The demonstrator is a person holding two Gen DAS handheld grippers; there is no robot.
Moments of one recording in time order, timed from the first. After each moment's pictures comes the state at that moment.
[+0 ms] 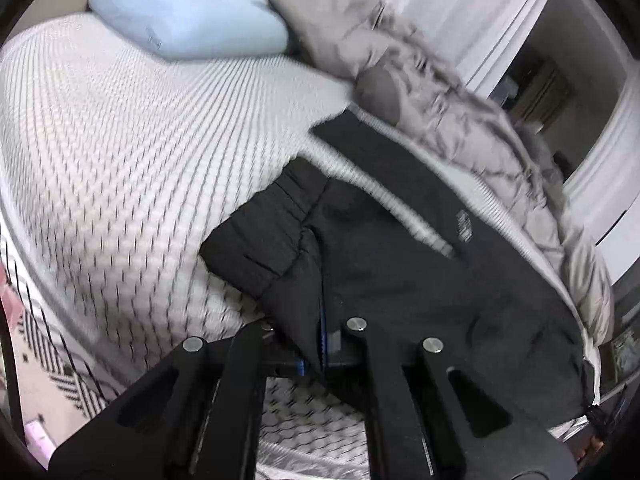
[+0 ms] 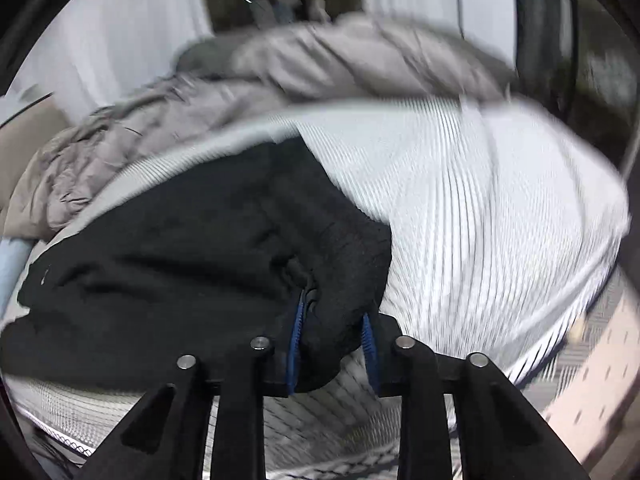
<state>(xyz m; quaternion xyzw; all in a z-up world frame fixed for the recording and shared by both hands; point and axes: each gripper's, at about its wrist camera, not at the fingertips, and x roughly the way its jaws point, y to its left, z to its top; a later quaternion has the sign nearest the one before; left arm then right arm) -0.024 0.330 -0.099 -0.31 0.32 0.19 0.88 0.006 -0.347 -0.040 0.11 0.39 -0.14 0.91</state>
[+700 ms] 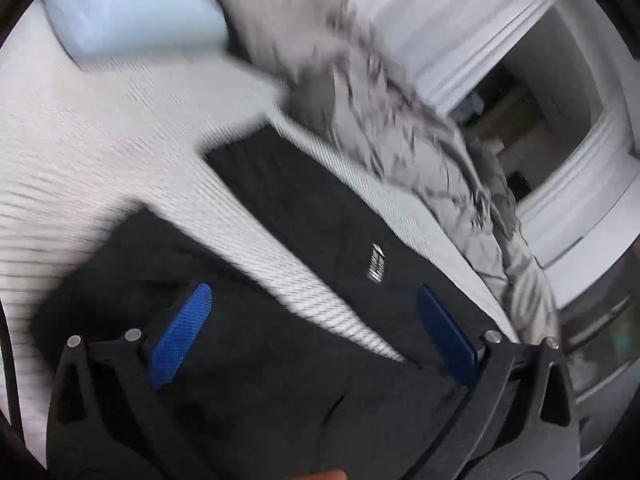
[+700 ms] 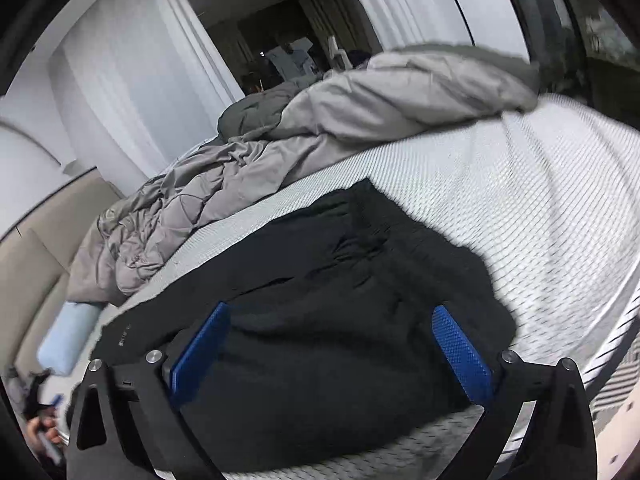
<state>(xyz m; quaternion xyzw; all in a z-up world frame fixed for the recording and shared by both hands) 0.076 0.306 -0.043 -0.40 0.31 0.09 0.86 0.008 -0.299 -0.003 0.21 0.27 -0.05 0.94</state>
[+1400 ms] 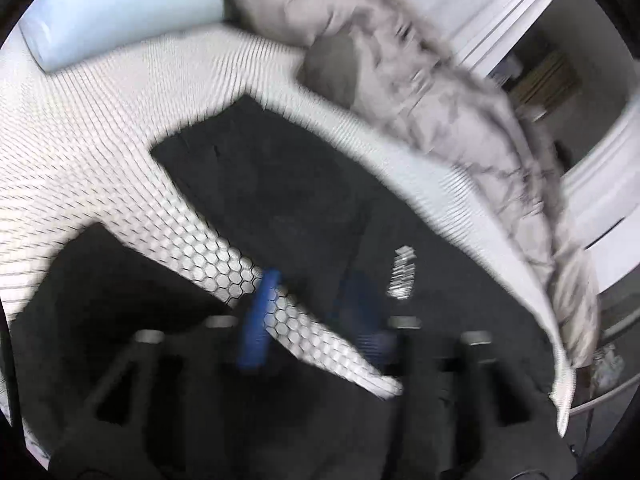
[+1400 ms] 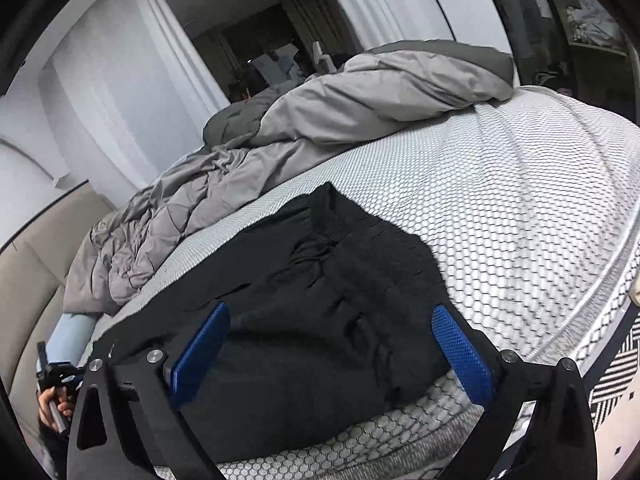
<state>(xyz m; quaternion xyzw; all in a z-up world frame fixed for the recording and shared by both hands) 0.118 0.308 -0.021 -0.35 0.35 0.15 0.86 -0.024 -0.323 -0.014 0.22 0.25 -0.08 0.94</state>
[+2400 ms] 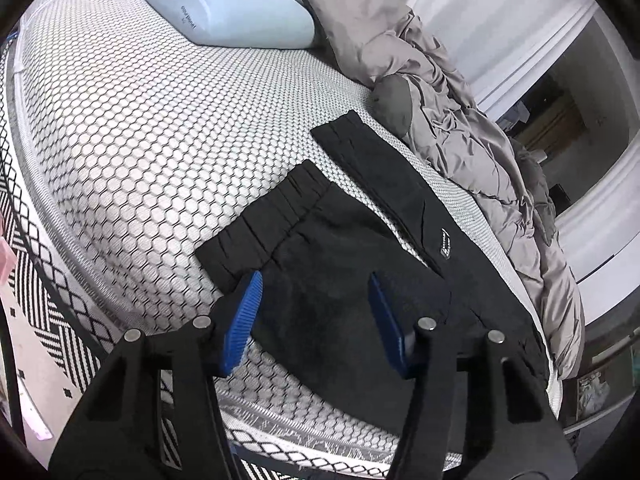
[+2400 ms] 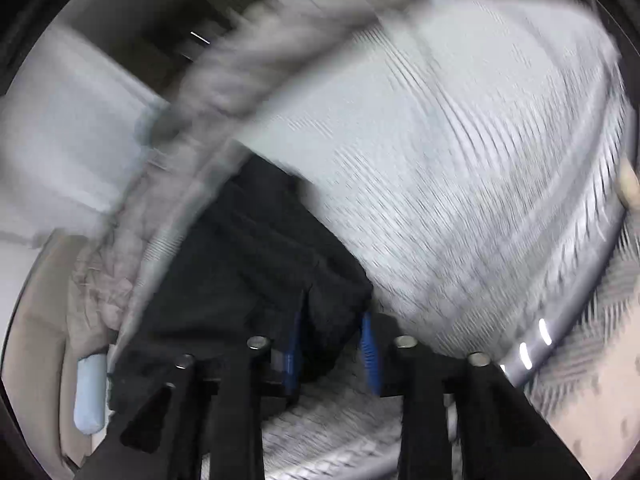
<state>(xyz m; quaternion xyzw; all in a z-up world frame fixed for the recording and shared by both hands) -0.093 0.346 -0.052 -0.39 0.31 0.19 0.85 -0.030 -0.398 -0.083 0.38 0.35 -0.12 0.85</state>
